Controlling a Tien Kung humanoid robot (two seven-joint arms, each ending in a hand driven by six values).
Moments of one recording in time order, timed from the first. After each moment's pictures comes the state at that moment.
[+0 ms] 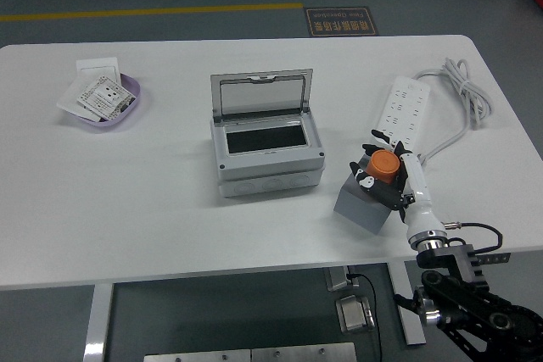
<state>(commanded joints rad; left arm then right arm) -0.01 0.26 -0.56 -0.18 0.70 -0.09 0.36 0.15 -0.32 0.77 1.32 -0.88 -0.62 0.42</state>
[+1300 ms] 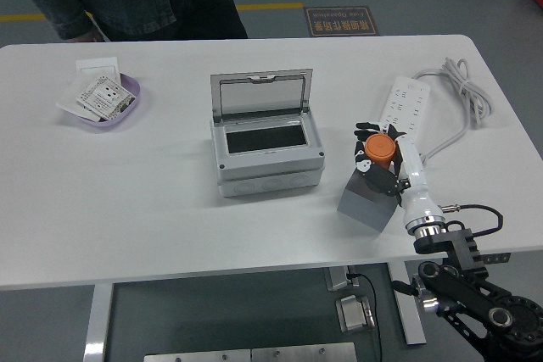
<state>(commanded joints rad) -0.02 0.25 -0.52 -0.18 0.66 -0.08 0.34 0.19 -0.33 0.78 1.41 -1.07 -0.65 0.31</state>
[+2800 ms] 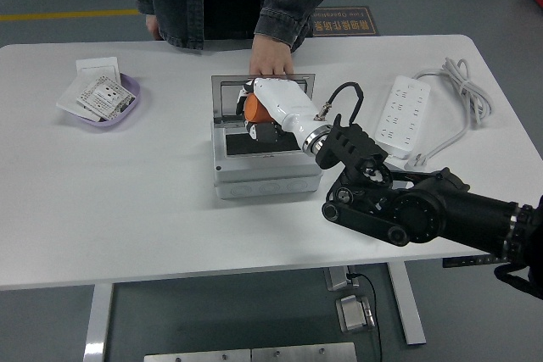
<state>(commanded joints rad) -0.03 0.27 -0.57 -0.18 0.72 -0.08 0.36 0.94 -0.14 0.17 1.05 -1.50 -0.51 -0.19</state>
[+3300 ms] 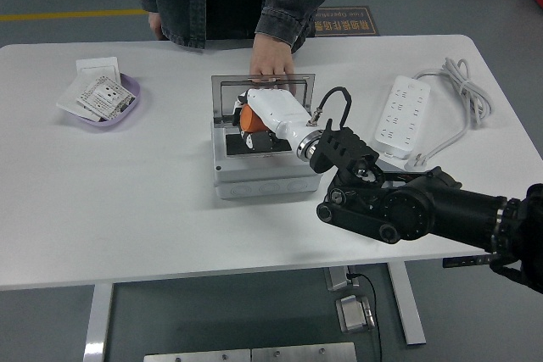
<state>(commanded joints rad) -0.04 0.27 -0.50 -0.18 0.66 -0.08 0.34 0.98 -0.11 0.09 0.97 -1.42 -0.49 -0.15</state>
